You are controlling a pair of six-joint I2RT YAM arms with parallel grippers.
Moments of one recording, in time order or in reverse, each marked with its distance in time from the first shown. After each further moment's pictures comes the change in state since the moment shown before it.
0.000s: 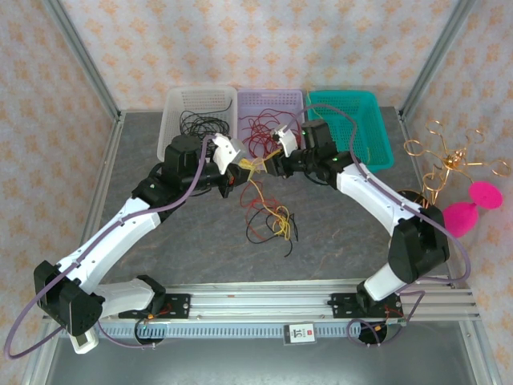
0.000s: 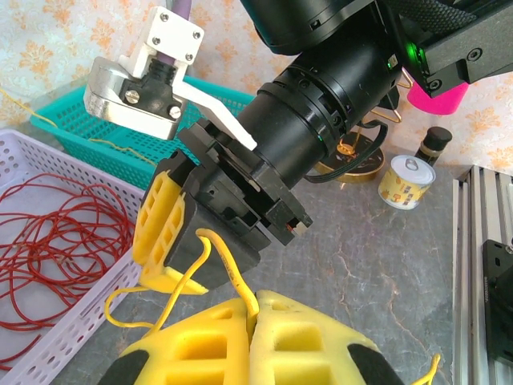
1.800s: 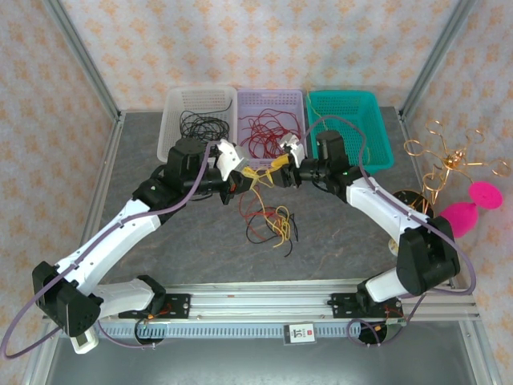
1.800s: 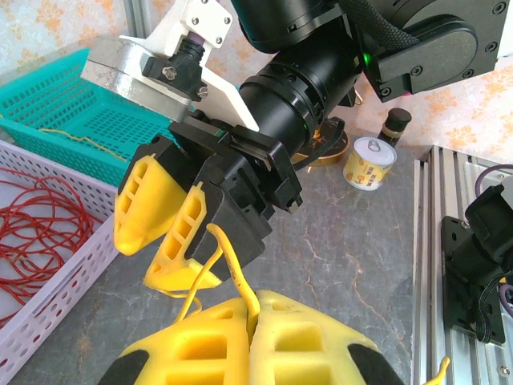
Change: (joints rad) left arm -0.033 -0.006 0.002 -0.060 0.050 0.016; right arm -0.065 -0.101 -0.218 0.221 -0.220 -0.080
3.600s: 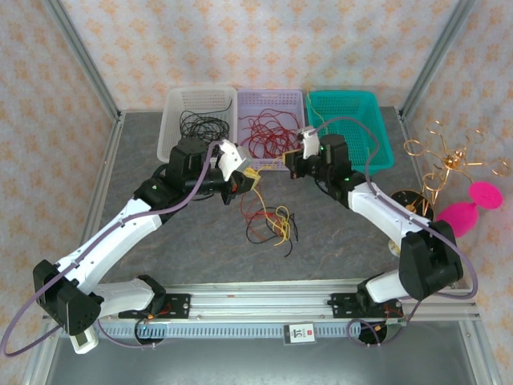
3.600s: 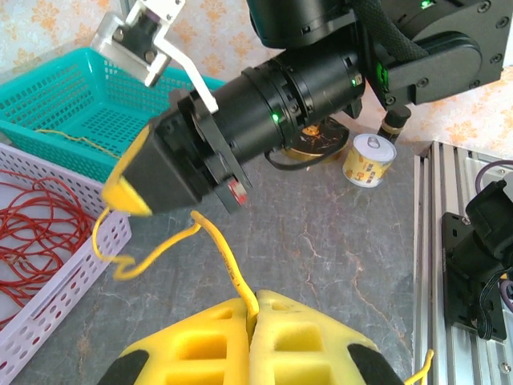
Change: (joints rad) left arm -0.013 0.007 0.013 -0.014 -0.010 0.011; right arm -0.026 -0.027 -0.071 0.140 0.429 0.341
